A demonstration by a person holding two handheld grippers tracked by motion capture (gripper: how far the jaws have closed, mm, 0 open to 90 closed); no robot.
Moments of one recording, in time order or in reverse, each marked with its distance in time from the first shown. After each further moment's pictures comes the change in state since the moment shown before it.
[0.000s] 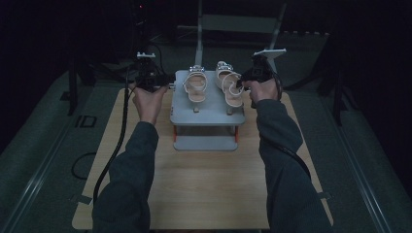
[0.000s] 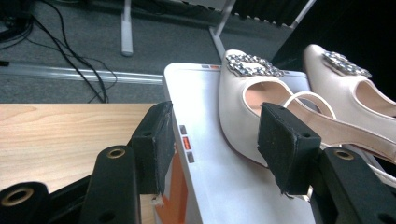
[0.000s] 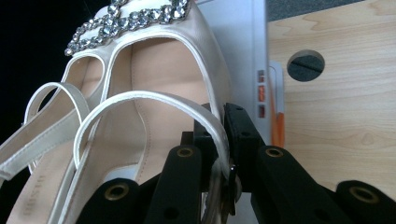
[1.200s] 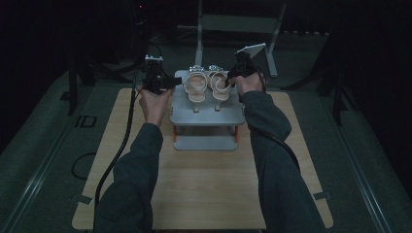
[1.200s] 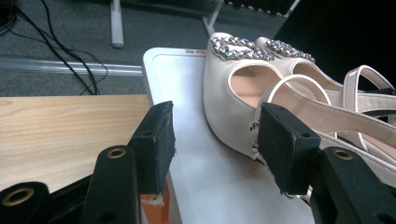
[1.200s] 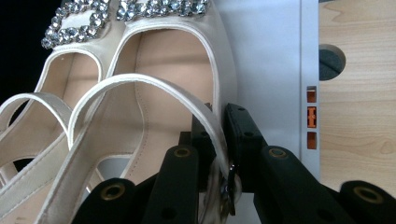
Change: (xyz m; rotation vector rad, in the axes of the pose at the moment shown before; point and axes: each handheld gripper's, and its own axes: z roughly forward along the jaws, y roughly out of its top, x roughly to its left) left arm -0.009 -0.007 0.014 0.036 -0.022 0.015; right arm 0.030 0.018 0.040 0.104 -0.071 -0.047
